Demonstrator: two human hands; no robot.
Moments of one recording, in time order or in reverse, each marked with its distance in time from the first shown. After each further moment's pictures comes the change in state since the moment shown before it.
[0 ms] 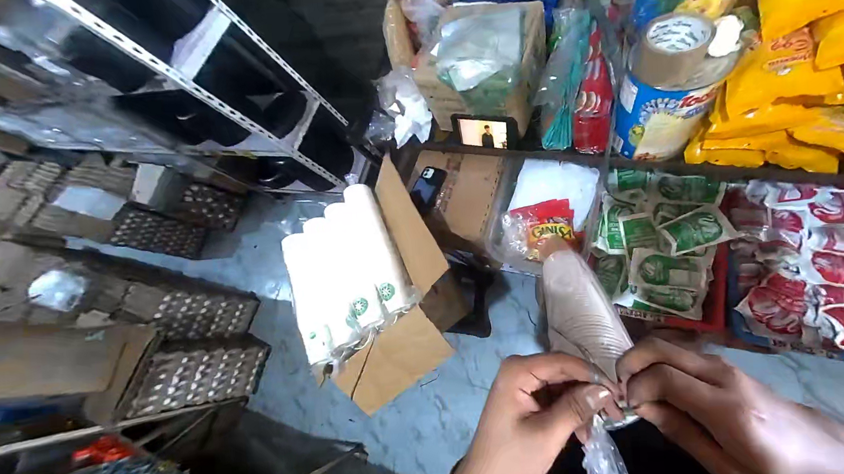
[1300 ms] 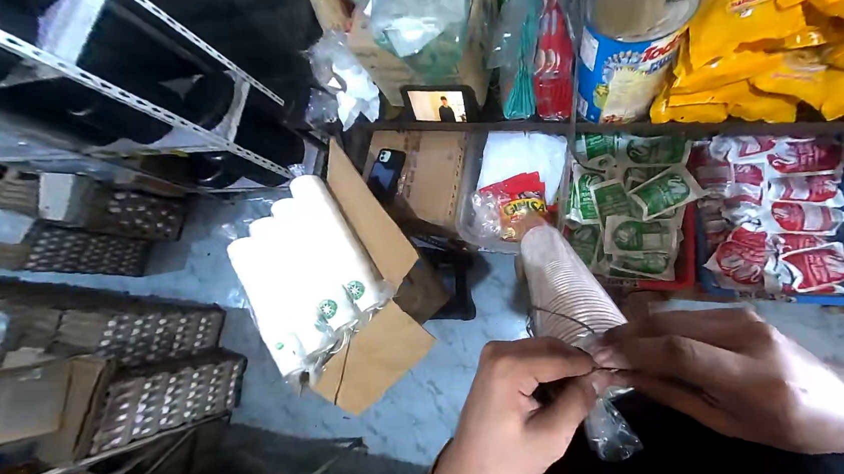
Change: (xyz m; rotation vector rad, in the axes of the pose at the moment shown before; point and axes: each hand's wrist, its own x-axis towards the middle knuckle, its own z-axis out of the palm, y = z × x) left_hand 0.012 0.003 0.000 0.305 -0.088 0.053; right_hand 0.008 -0.014 -0.021 -0.117 0.071 0.016
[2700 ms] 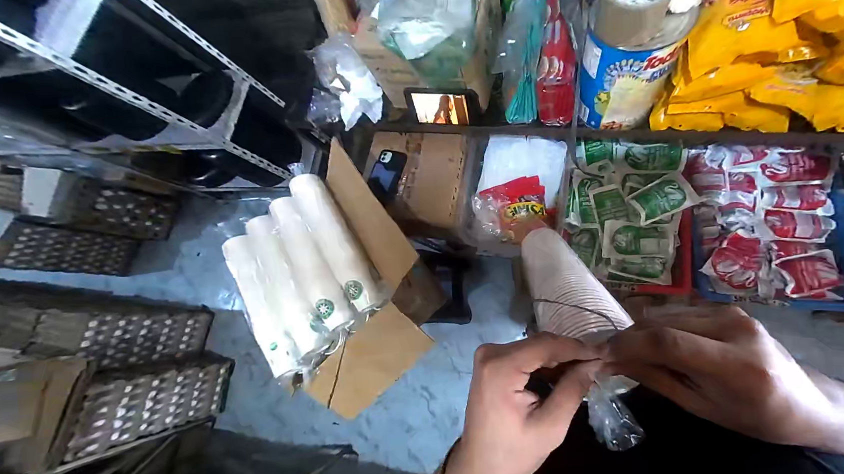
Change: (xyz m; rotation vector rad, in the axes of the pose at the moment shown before) left_hand -0.005 -0.009 0.005 -0.030 0.155 0.071; right_hand -0.001 0.001 0.014 -0.056 0.051 0.031
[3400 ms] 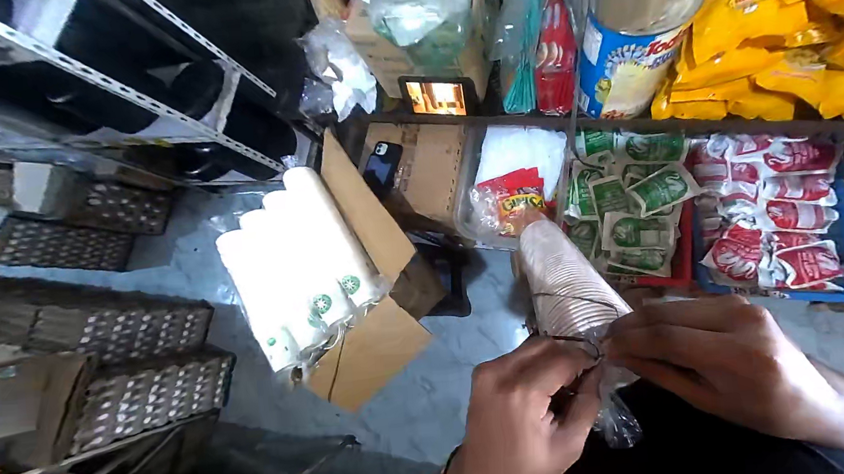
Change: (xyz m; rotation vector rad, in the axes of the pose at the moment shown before) left_hand -0.008 0.007 0.005 0.474 0.013 0.024; right_hand -0.004 0.001 -0.001 0.031 -0.008 0.039
